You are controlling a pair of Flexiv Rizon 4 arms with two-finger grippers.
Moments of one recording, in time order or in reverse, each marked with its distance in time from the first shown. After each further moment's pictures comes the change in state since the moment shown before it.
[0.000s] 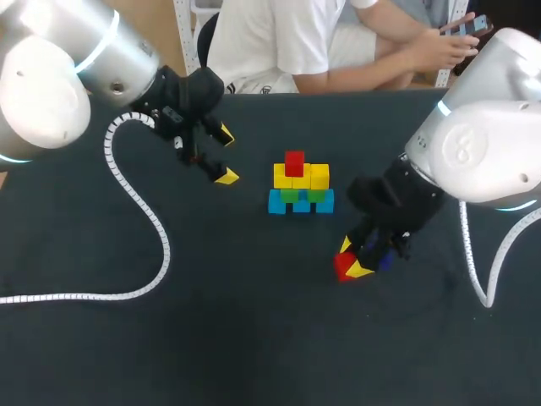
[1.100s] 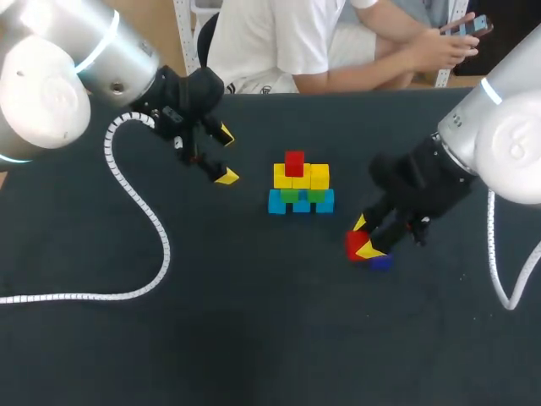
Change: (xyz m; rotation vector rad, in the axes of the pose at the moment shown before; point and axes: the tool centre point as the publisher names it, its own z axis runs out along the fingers) left arm 0.000 0.000 0.000 0.000 0.000 0.000; right arm -0.018 0.010 -0.045 0.108 -0.053 0.055
